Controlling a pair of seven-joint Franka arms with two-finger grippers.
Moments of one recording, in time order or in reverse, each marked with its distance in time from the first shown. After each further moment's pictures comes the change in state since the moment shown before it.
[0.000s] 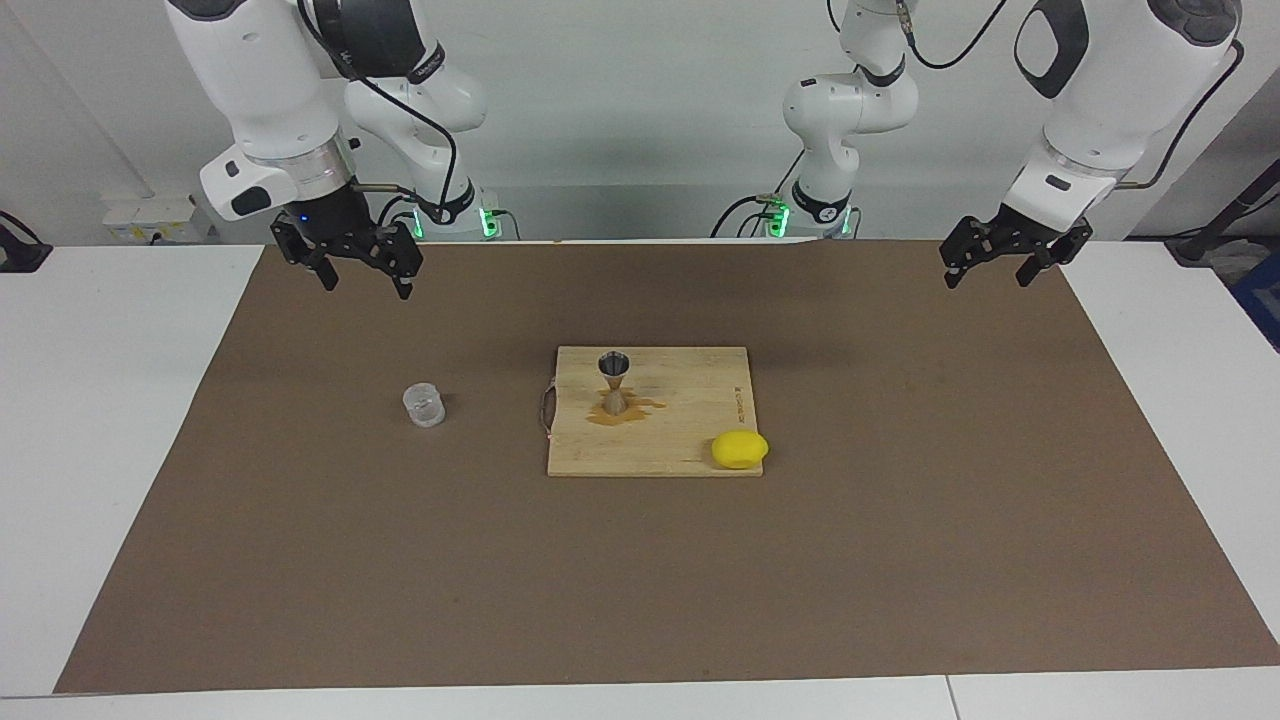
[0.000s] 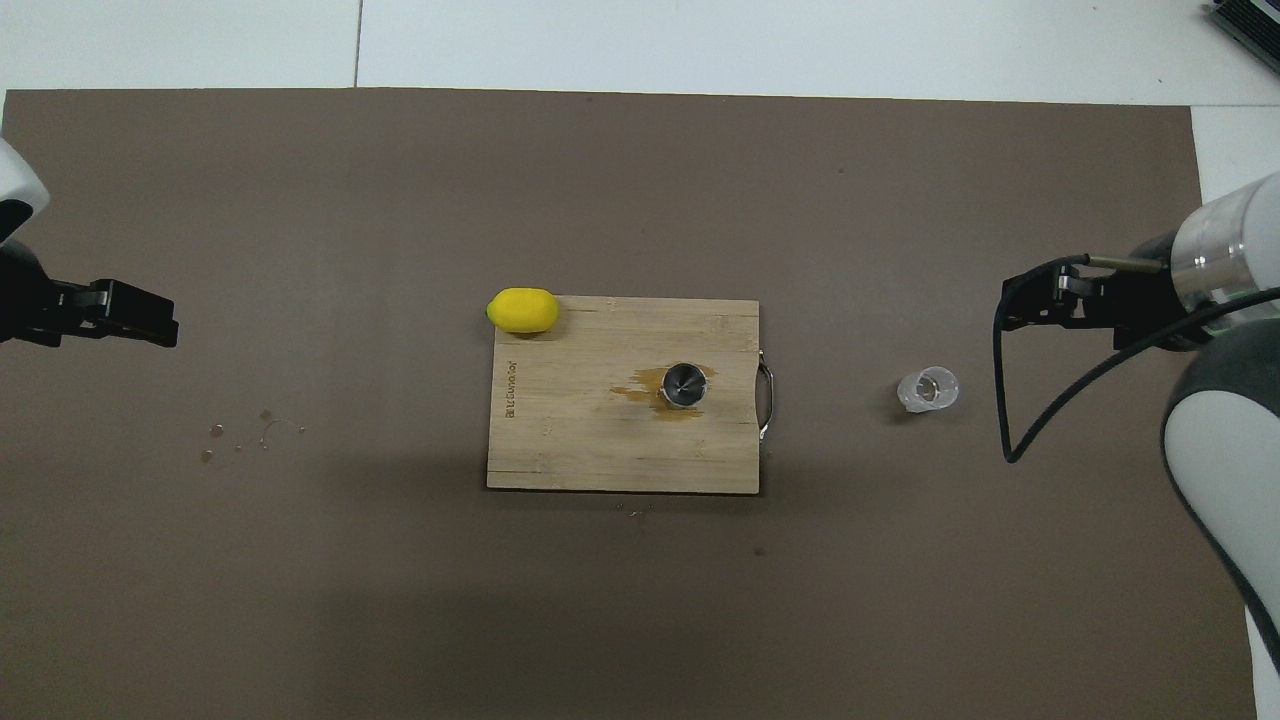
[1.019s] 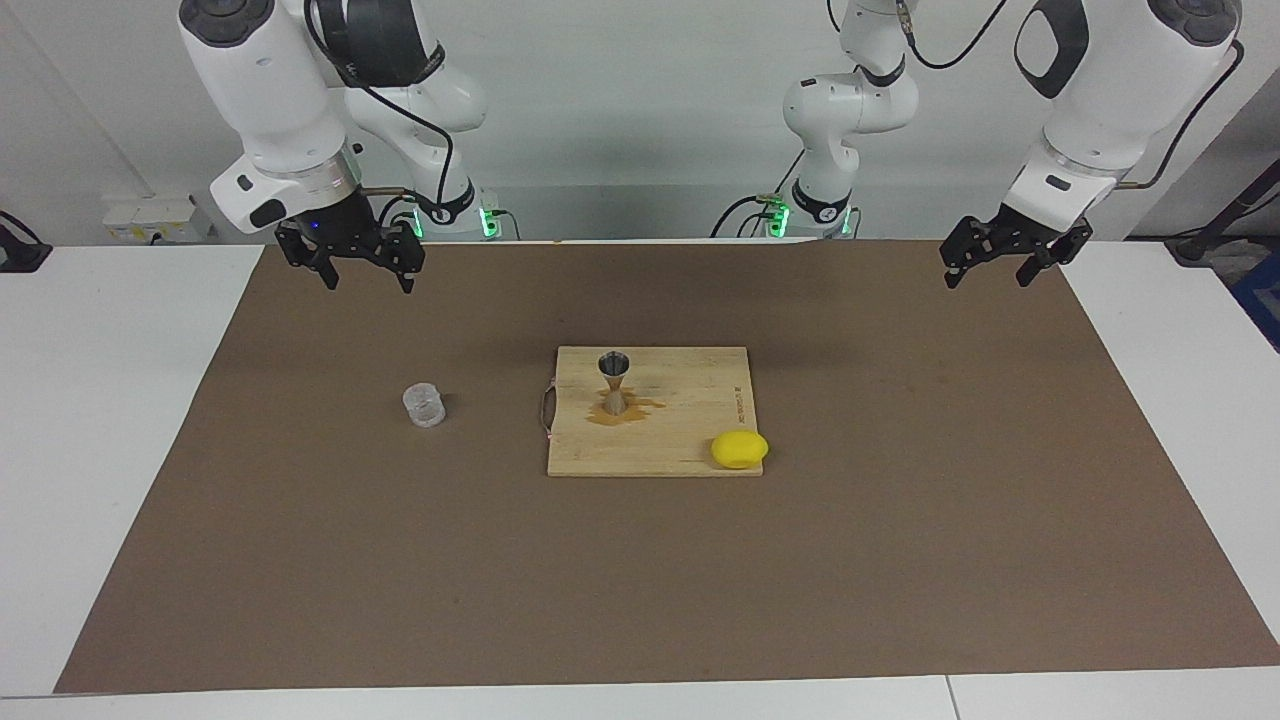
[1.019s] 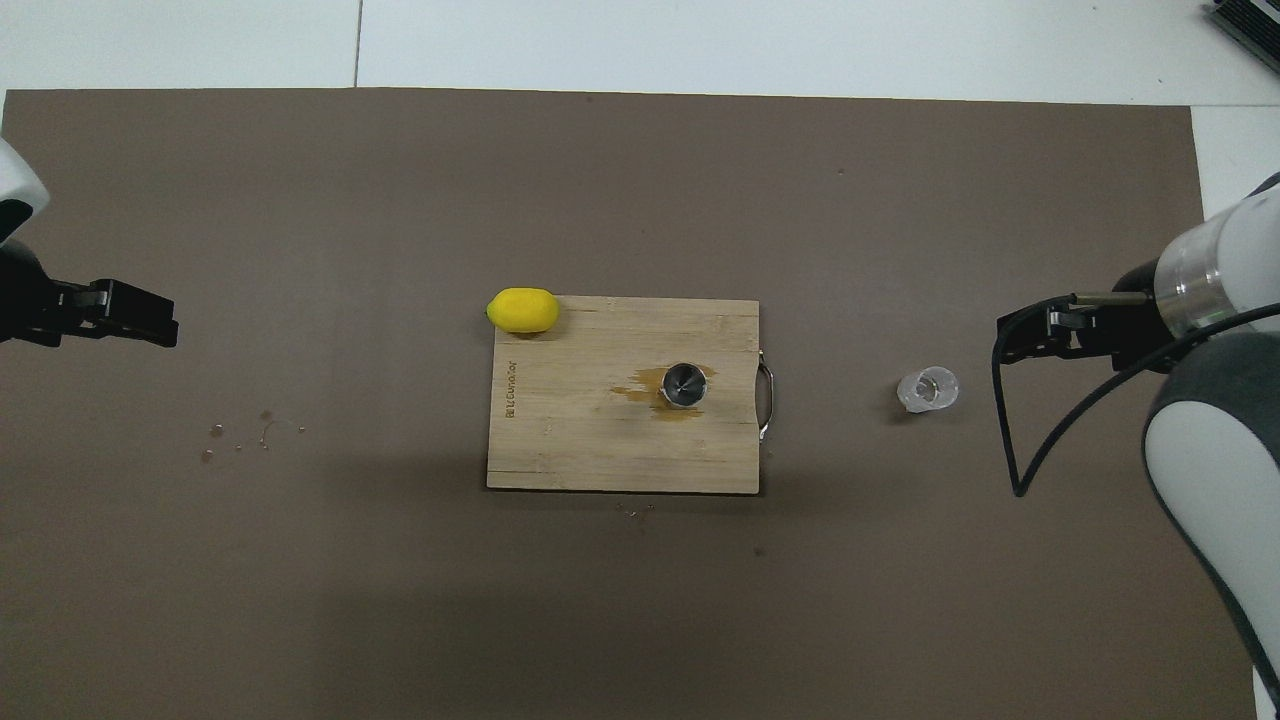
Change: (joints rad) left arm 0.000 0.000 0.000 0.000 0.000 0.000 0.000; right arm -0.001 -0.015 -0.001 -0.048 -0.012 -0.016 -0.096
